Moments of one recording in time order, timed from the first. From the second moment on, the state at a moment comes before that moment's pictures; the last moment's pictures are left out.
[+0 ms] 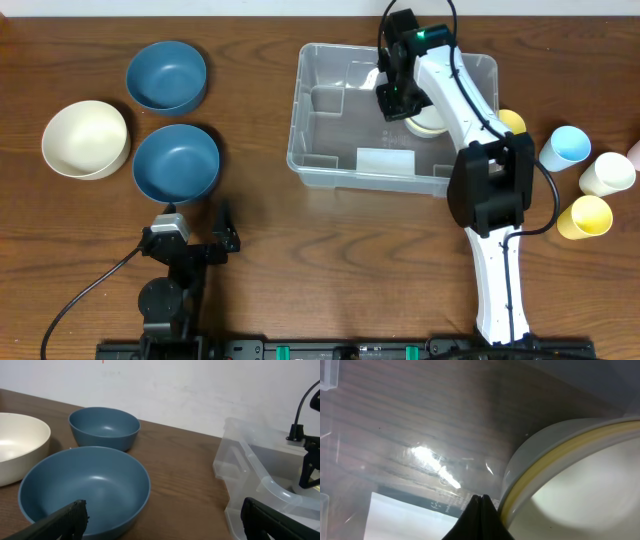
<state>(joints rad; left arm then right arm) 0.00 0.01 0.03 -0.12 0.04 -0.25 0.29 2.44 2.24 -1.28 0.02 0.03</state>
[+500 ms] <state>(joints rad) 0.00 0.01 0.03 -0.12 0.04 -0.25 0.44 2.34 2.24 -1.31 -0.07 -0.01</state>
